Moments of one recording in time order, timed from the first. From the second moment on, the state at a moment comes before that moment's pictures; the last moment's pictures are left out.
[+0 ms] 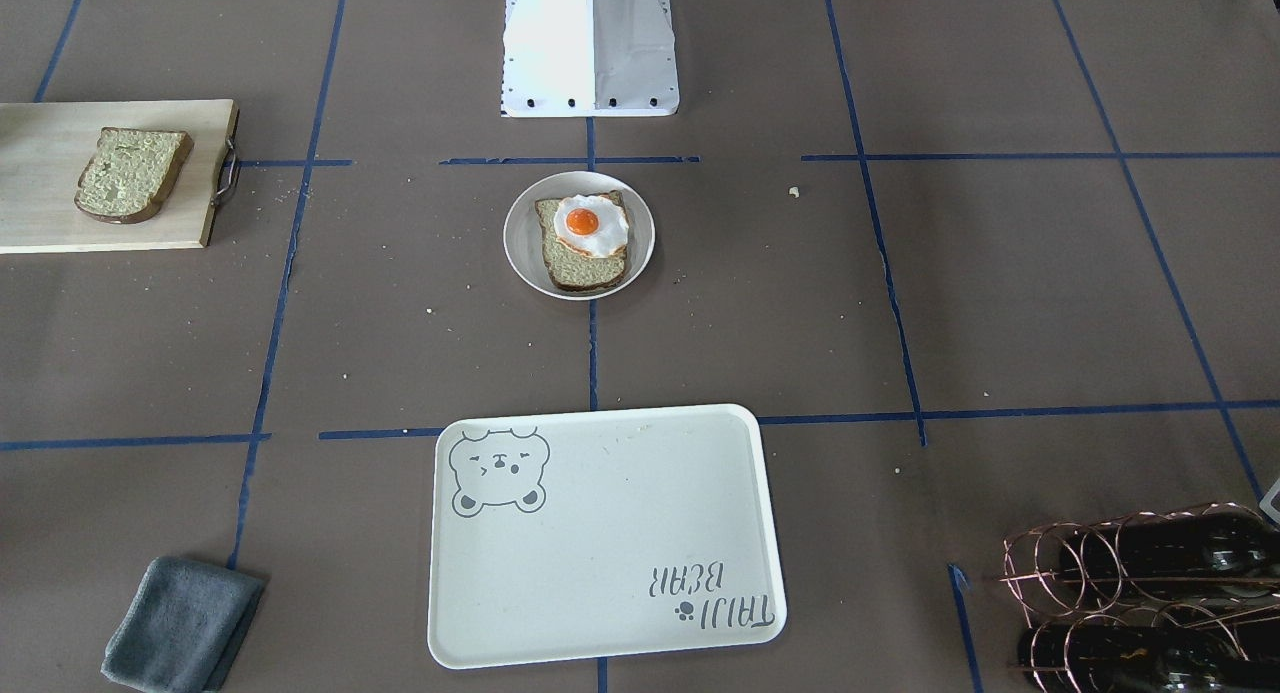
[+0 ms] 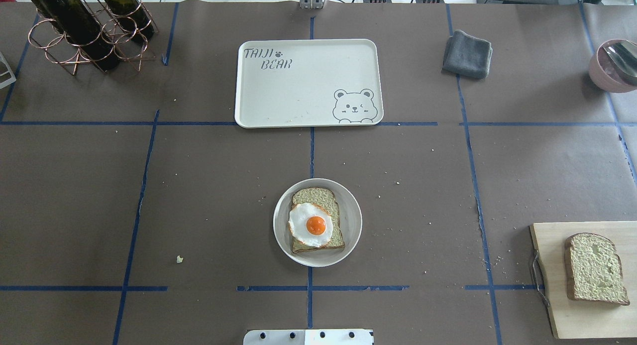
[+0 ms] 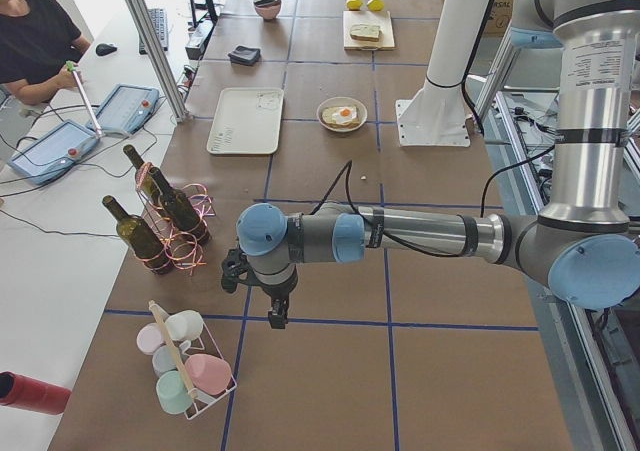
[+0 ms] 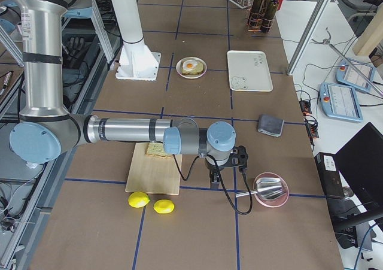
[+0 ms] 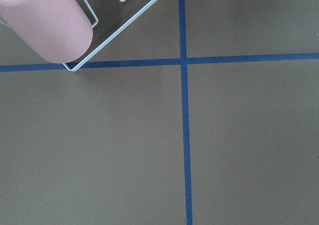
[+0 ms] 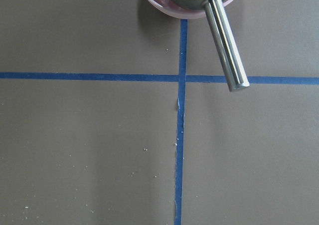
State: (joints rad) left arm -1.59 -1.54 -1.67 -1.45 -2.37 0.10; right arm 1.56 -1.61 1.64 -1.57 2.41 0.01
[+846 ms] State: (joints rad) left arm -1.54 -1.60 -1.67 -1.56 -2.38 0.10; right arm 1.56 -1.60 1.67 -1.57 2.41 0.02
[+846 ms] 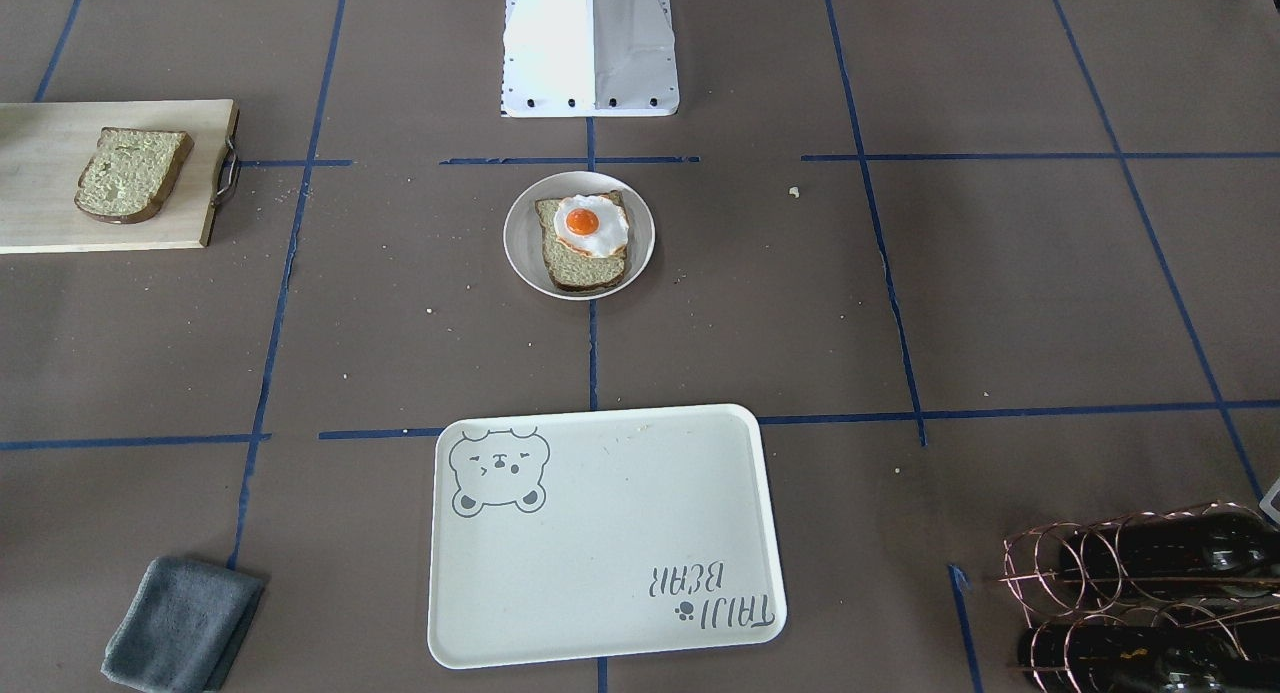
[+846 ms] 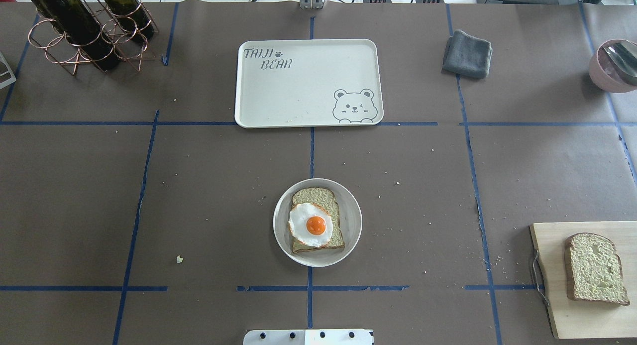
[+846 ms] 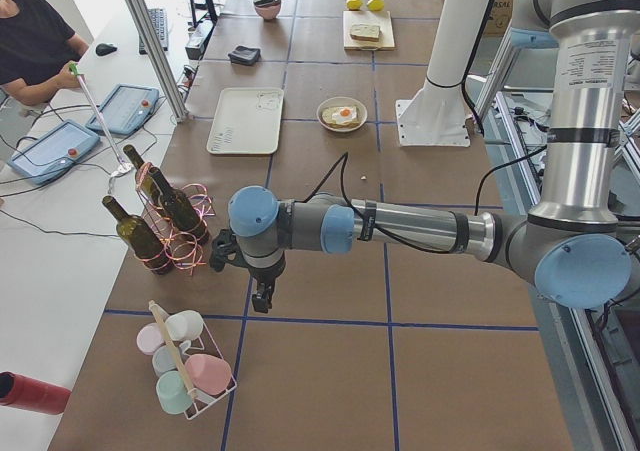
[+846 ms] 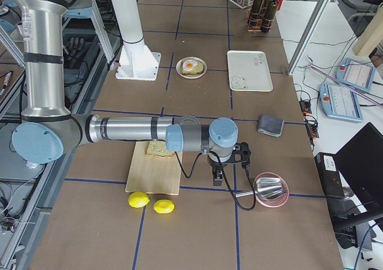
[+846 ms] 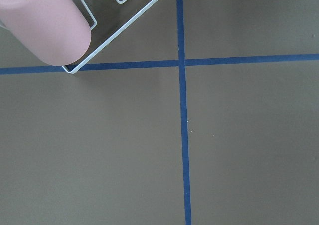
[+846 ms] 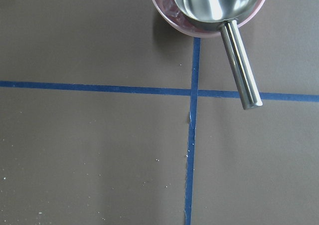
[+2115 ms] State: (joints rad) left arm -1.23 -1.73 -1.71 -1.85 -2.38 -0.09; right arm 1.43 -1.73 1.88 -1.51 2.47 0.27
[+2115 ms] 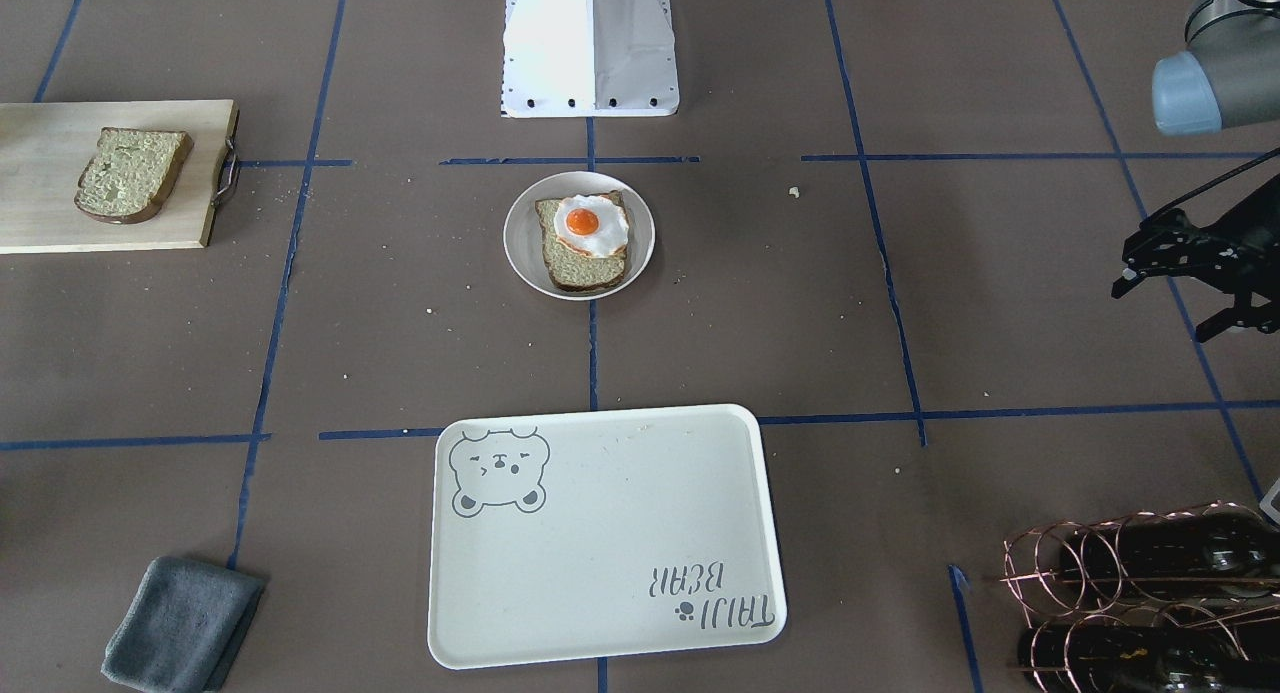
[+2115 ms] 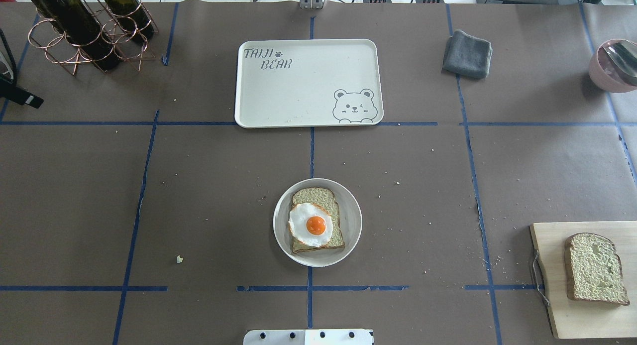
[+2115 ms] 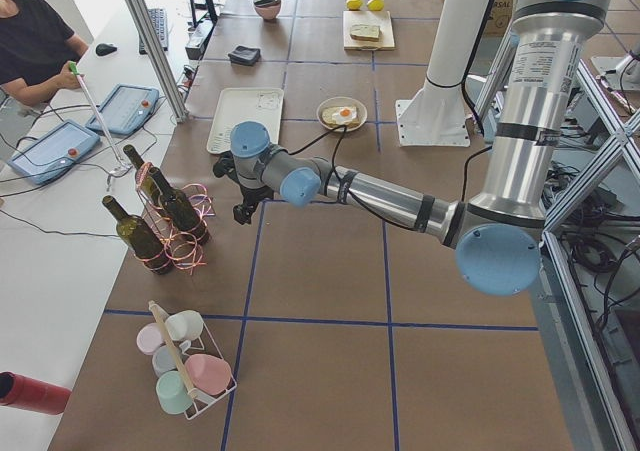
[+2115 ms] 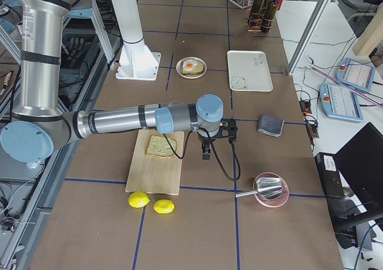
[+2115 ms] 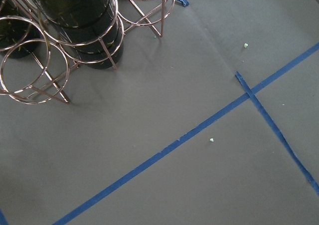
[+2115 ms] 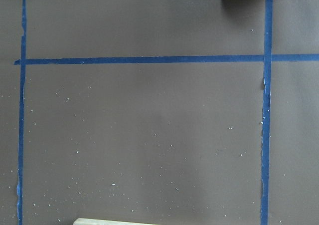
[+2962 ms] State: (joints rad) left arm -1.08 -1.73 -1.75 -2.03 -2.37 -0.48; right arm 1.11 -2.09 1.91 -0.78 2.32 0.80
